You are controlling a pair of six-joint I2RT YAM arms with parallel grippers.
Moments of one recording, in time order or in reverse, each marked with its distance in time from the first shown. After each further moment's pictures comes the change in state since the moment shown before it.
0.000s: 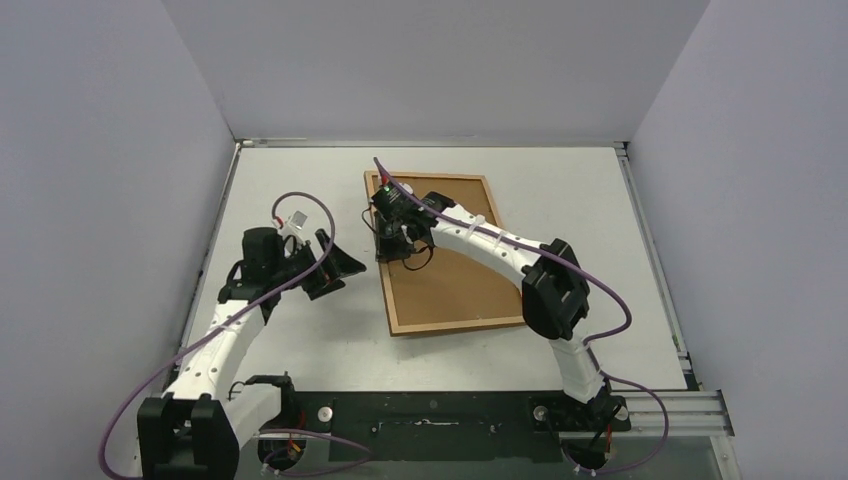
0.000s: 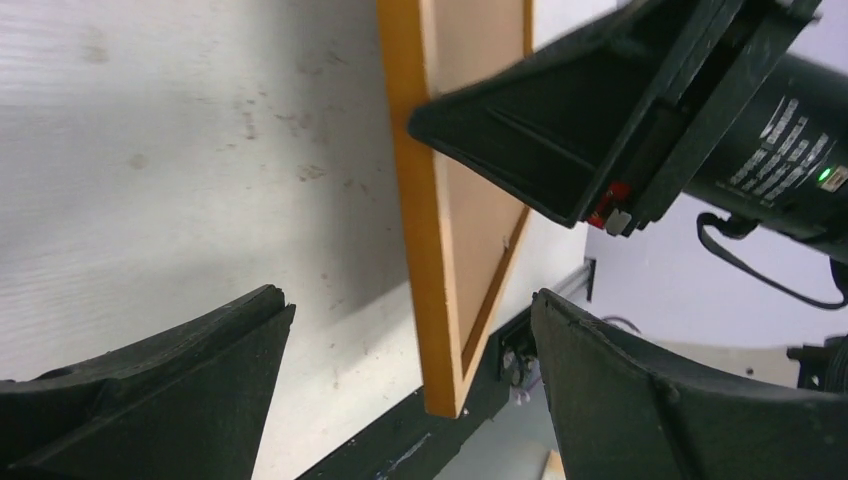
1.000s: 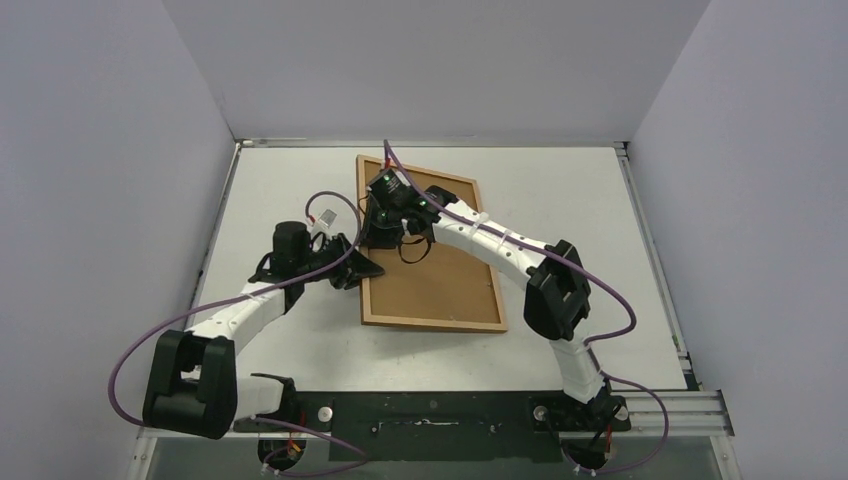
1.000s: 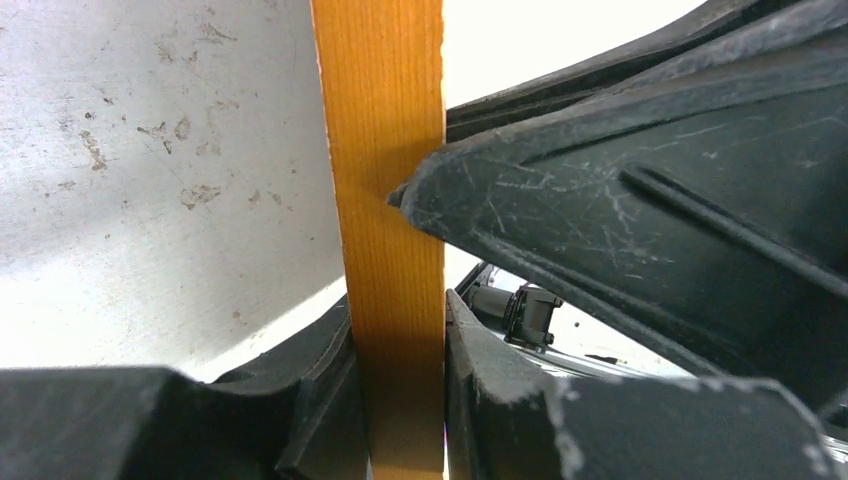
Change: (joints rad) left arm -0.172 0.295 -0.047 0.443 0.130 -0.228; right arm -0.015 -0.003 0.065 0.097 -0.050 0.214
